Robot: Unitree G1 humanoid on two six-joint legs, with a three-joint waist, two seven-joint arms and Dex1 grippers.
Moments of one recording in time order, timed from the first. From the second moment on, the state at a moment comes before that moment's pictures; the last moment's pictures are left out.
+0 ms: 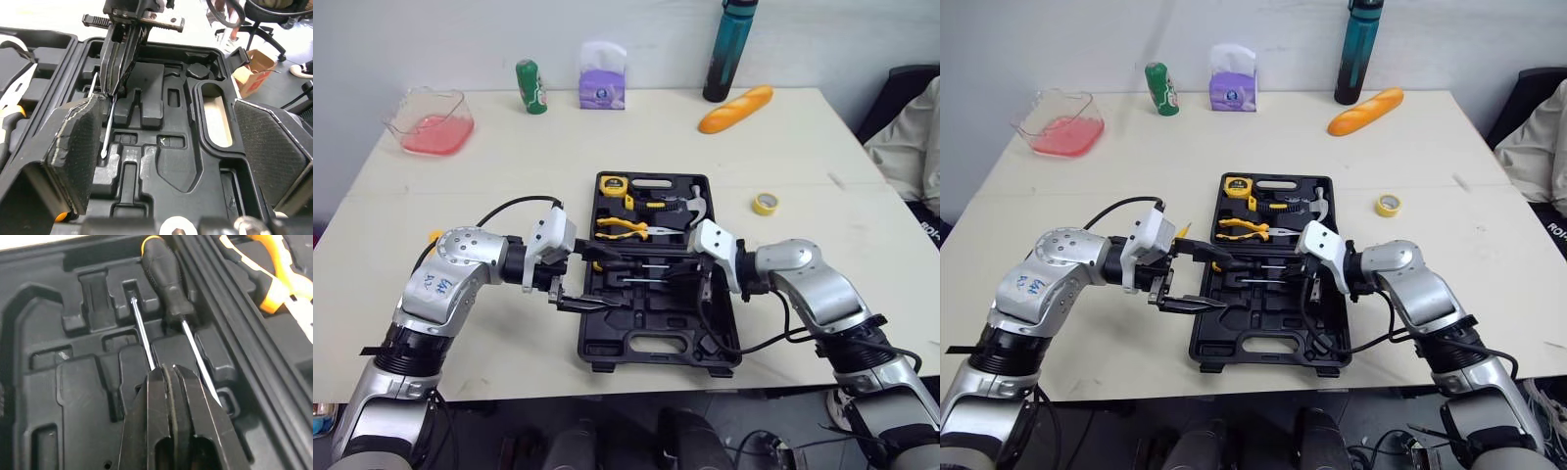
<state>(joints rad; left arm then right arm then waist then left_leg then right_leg) -0.56 0.69 -0.13 -0.12 -0.46 0.48 -1.21 -0.59 -0.62 0.31 0.03 0.18 0.49 1.05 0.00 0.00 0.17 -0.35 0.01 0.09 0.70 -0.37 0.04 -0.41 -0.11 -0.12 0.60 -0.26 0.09</state>
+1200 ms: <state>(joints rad) 0.33 0.77 0.92 0.01 -0.54 0.53 -0.83 -0.11 -1.02 -0.60 0.26 0.37 0.48 0.95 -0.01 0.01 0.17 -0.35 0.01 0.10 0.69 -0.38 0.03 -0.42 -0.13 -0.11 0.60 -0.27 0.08</state>
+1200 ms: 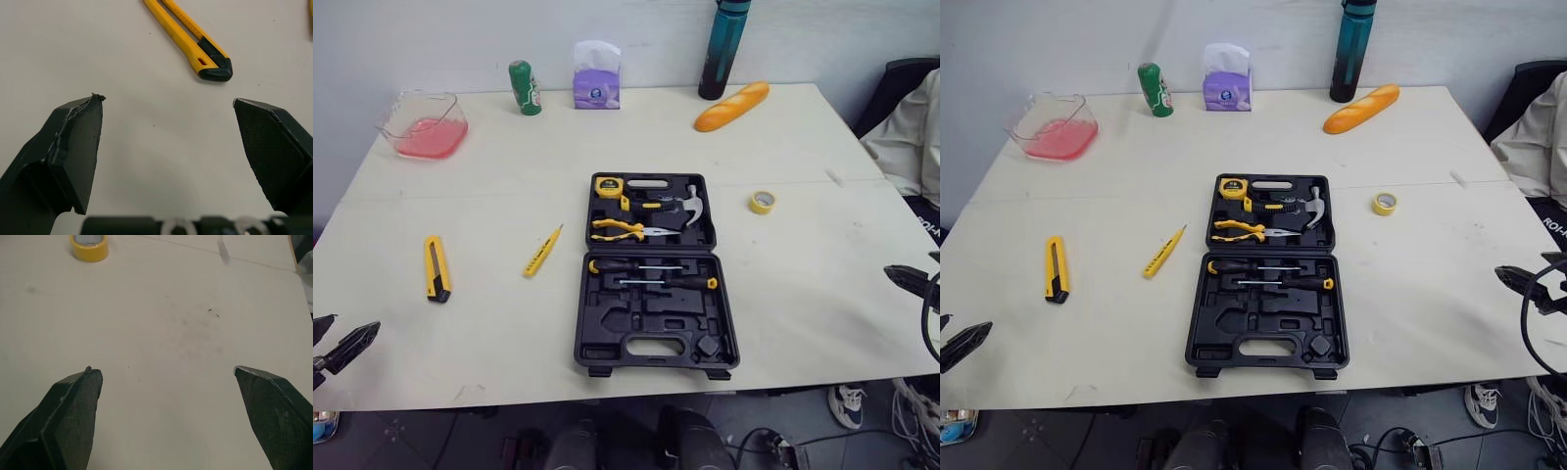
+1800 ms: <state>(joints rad) -0.17 0.66 0.42 -0.35 -0.63 1.06 -0.36 -0.38 -0.84 -0.21 -0.49 0.72 0.83 0.85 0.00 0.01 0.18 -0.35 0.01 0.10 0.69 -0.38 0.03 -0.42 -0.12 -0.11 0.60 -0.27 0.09</state>
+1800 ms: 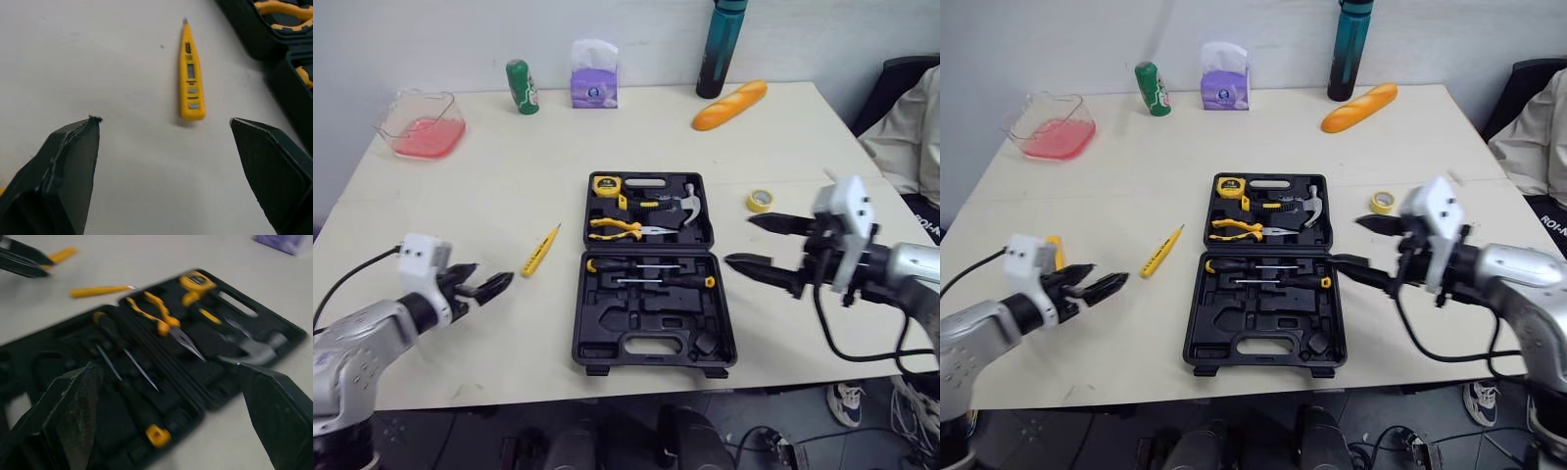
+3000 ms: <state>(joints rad) -0.62 0.92 -0.09 -0.22 -0.40 0.80 -0.92 -0.38 -0.76 -0.02 -0.55 0.66 0.79 0.80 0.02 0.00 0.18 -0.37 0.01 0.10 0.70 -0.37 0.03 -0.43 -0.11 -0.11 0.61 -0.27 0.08</state>
